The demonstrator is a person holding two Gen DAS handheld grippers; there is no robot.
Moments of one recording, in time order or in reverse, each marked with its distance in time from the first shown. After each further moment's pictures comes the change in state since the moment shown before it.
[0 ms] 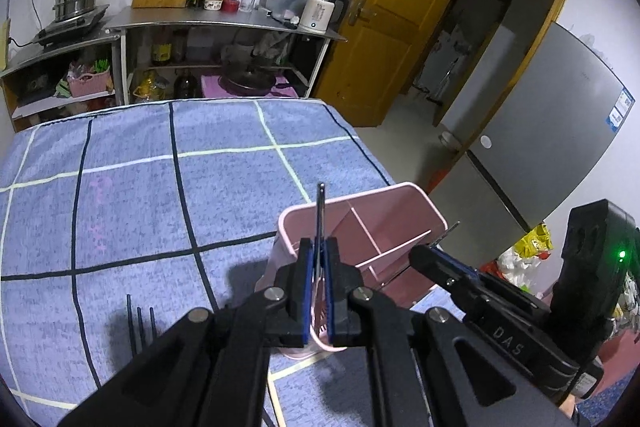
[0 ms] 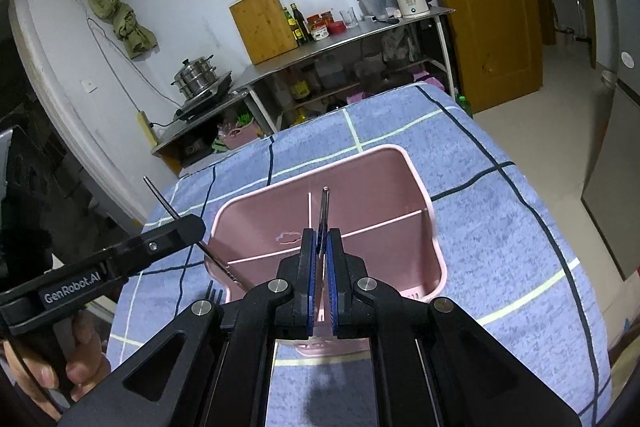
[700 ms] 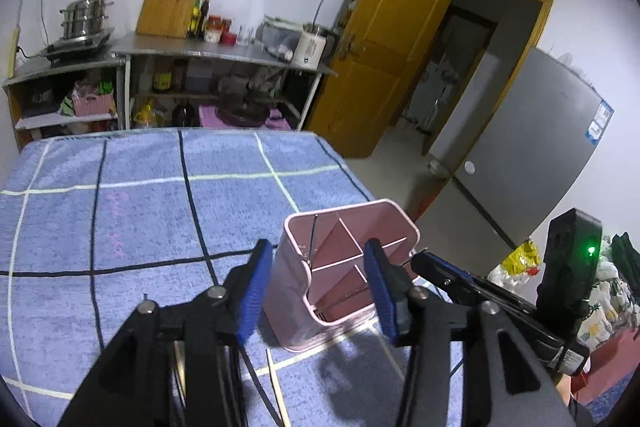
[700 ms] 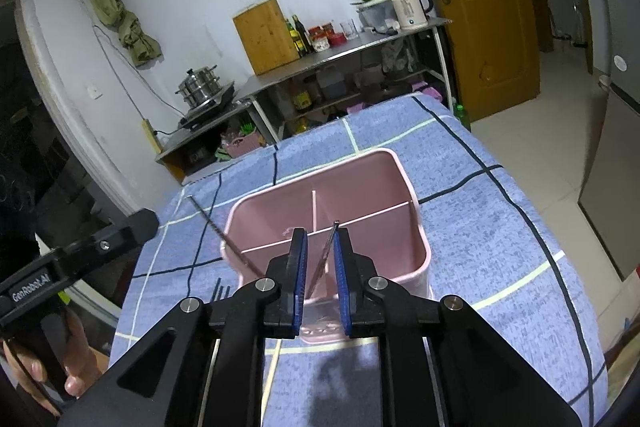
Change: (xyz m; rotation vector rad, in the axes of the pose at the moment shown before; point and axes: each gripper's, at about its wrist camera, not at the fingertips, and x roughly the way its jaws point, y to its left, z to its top) left arm -0.067 0.004 -0.020 0.005 -0.157 -0.043; right arm -0.033 0.003 -0.010 -0.008 -0.055 0.006
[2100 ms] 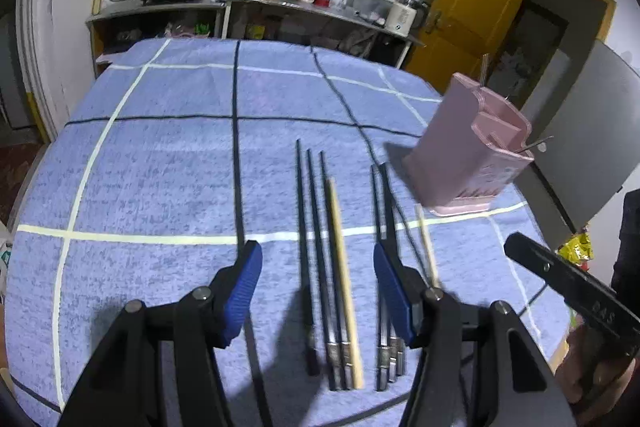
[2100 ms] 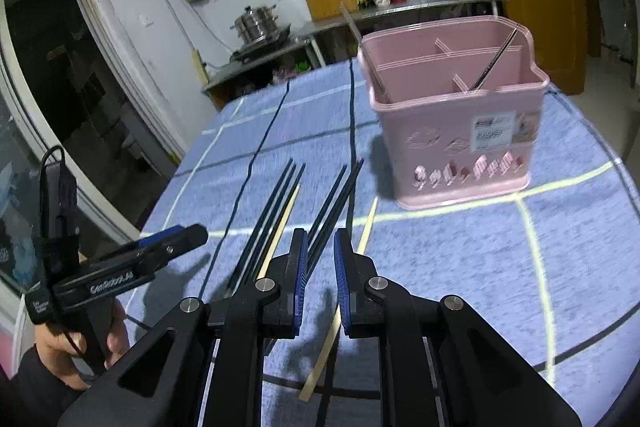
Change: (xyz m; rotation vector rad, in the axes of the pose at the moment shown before) left arm -0.040 0.105 -0.142 -0.130 0.107 0.259; right arm 0.006 0.071 -0.128 -0.137 0.162 0.117
